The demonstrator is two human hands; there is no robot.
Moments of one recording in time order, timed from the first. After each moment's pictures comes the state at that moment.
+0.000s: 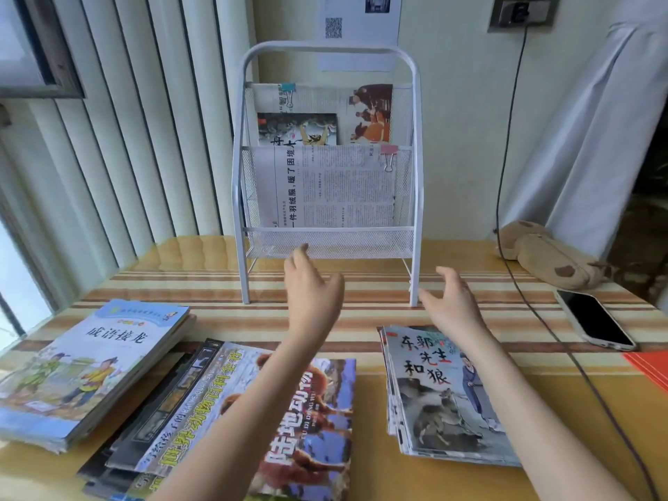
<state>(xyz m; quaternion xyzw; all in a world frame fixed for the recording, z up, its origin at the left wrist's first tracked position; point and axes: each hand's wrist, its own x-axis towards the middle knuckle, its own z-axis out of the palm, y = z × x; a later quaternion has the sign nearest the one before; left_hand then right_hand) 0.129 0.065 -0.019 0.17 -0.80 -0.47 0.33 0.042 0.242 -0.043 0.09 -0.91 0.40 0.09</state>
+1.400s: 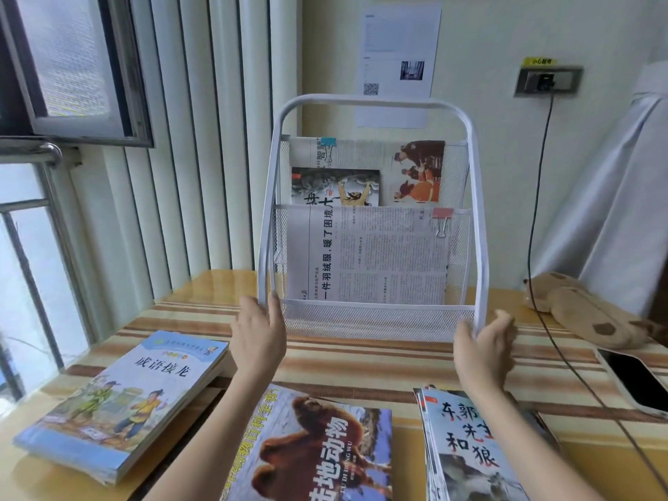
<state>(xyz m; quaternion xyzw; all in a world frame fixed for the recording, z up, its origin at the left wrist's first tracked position) 0.138 -0.065 -0.048 0.32 -0.81 -0.31 0.39 0.039 0.207 -0.047 -0.03 -0.83 0.49 0.28</state>
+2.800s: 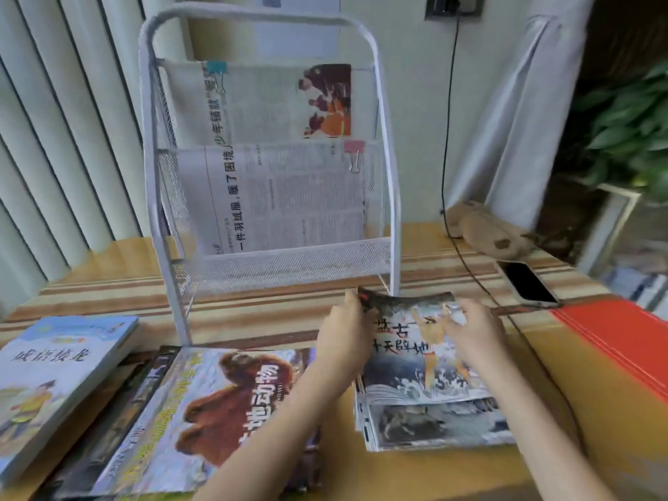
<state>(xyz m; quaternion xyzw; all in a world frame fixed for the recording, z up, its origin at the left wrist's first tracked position) 0.131 0.141 -0.059 0.05 -0.94 -0.32 0.13 0.098 0.314 -0.061 -0.05 -0.92 0.38 0.10</state>
